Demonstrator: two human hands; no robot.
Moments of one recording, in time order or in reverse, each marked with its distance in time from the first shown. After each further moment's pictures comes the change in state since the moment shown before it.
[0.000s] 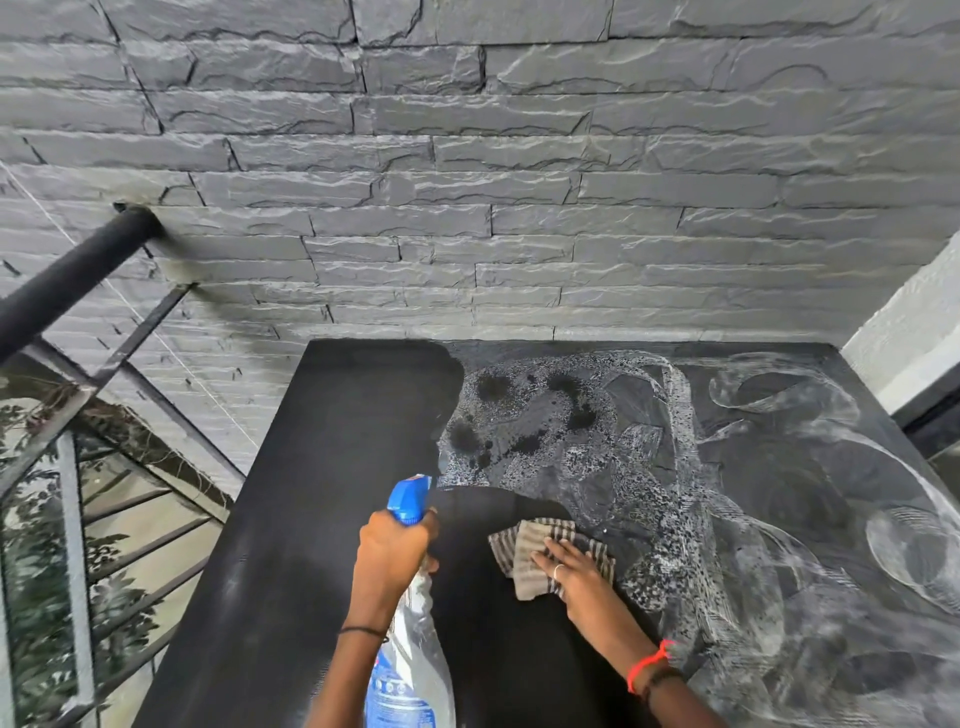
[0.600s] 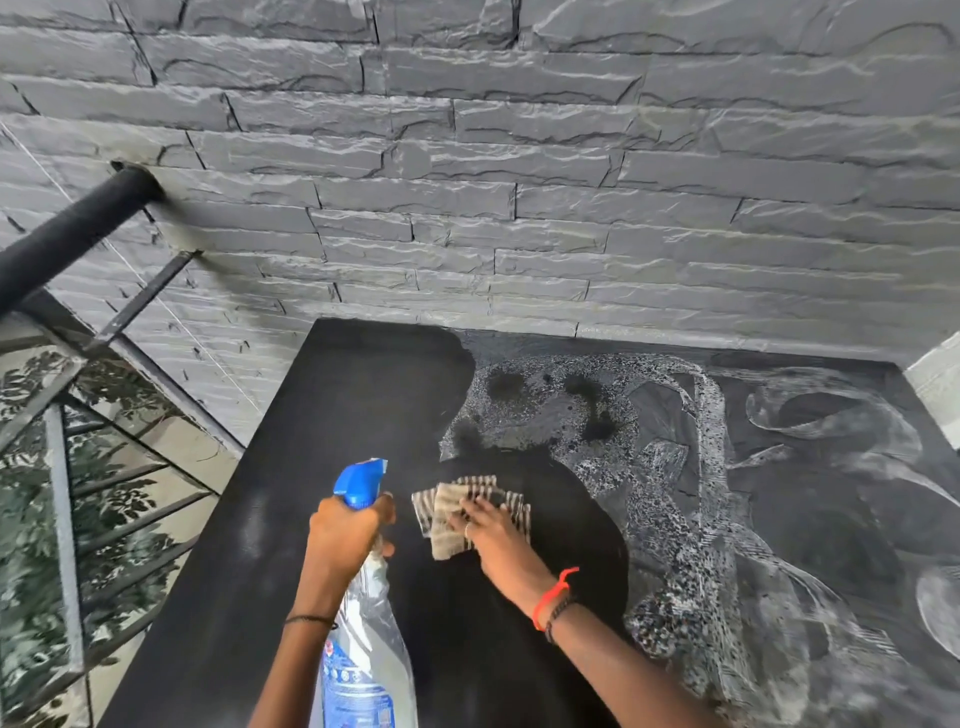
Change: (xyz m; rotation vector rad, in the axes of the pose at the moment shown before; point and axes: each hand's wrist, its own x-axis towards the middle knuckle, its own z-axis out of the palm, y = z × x) left_hand 0.046 0.007 -0.015 -0.042 0.130 -0.102; right_hand 0.105 -0.069 -0.006 -0.097 -0.003 -0.338
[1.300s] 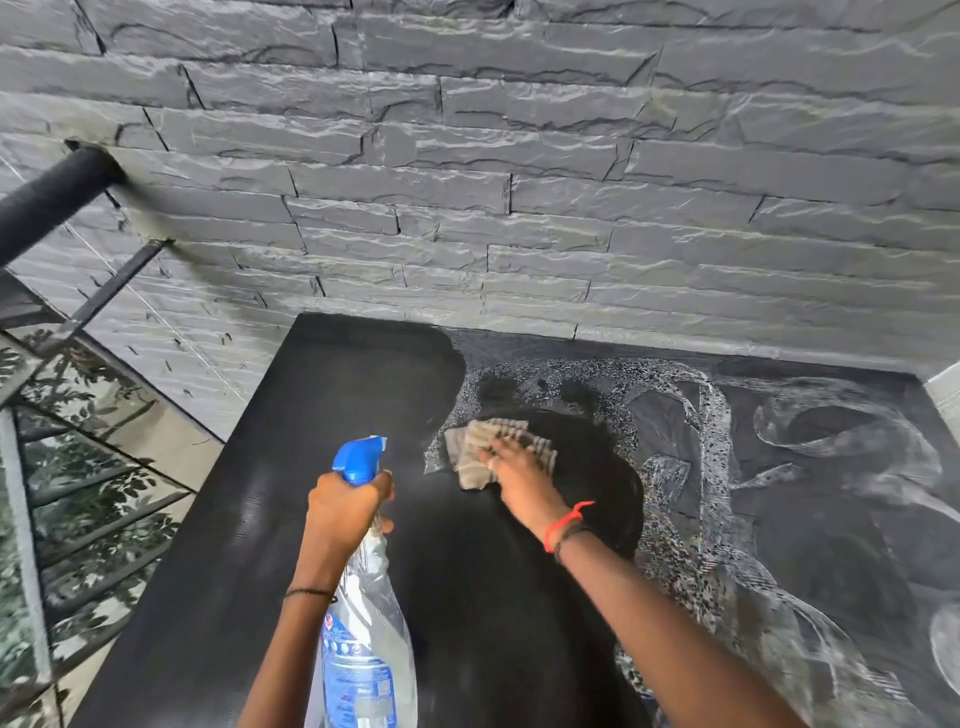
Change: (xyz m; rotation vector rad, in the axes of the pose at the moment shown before) left_hand 0.037 0.031 0.030 -0.016 0.009 0.010; right_hand 0.068 0.087 -0.033 0.043 0.031 0.125
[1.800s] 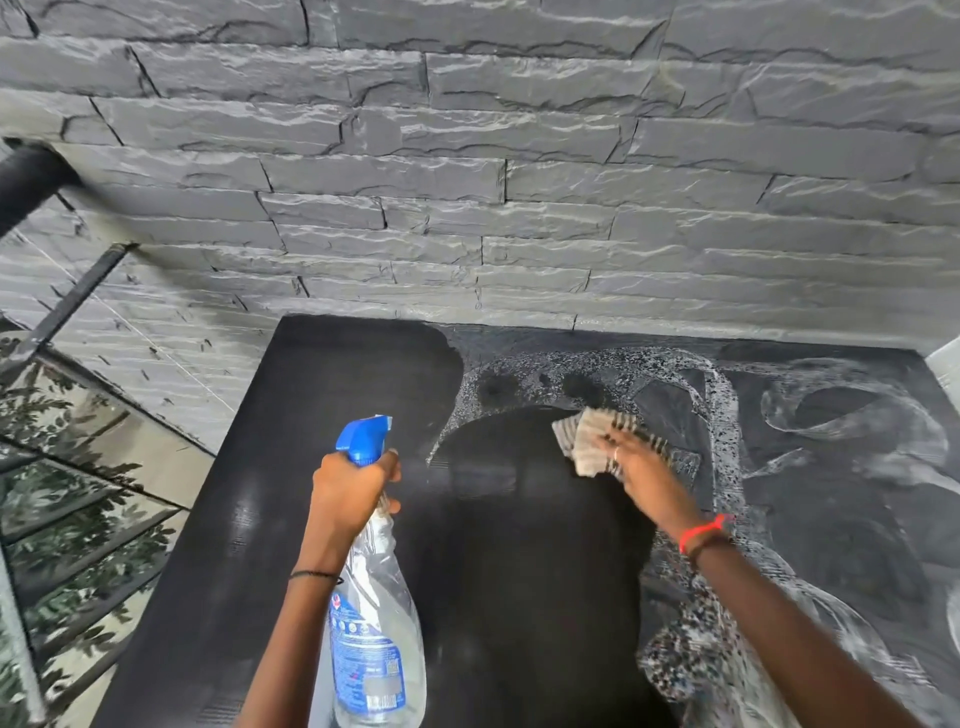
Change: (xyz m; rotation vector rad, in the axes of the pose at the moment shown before) left_hand 0.037 0.019 0.001 -0.001 -0.068 0.063; right_hand -0.052 0.123 -0.038 0.015 0.049 0.261
